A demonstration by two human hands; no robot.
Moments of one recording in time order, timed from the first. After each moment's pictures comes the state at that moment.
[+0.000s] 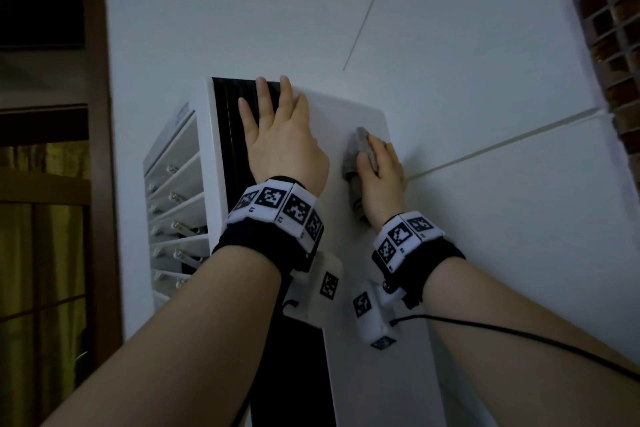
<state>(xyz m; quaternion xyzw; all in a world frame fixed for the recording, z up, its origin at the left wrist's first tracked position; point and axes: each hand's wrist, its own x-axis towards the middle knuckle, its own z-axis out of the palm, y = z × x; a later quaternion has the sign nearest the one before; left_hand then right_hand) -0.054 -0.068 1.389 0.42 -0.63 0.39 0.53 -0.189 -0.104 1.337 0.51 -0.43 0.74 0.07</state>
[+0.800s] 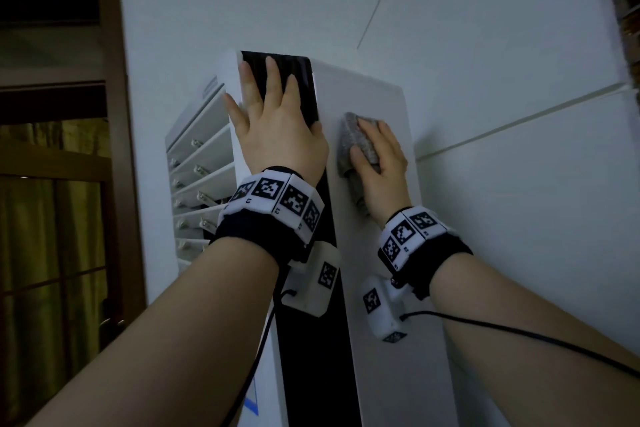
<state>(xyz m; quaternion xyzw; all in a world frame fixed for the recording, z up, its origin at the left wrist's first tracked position) -0.019 -0.056 1.370 0.42 -0.63 0.33 0.57 -0.152 -0.082 1.313 0.57 -0.34 0.74 0.06</state>
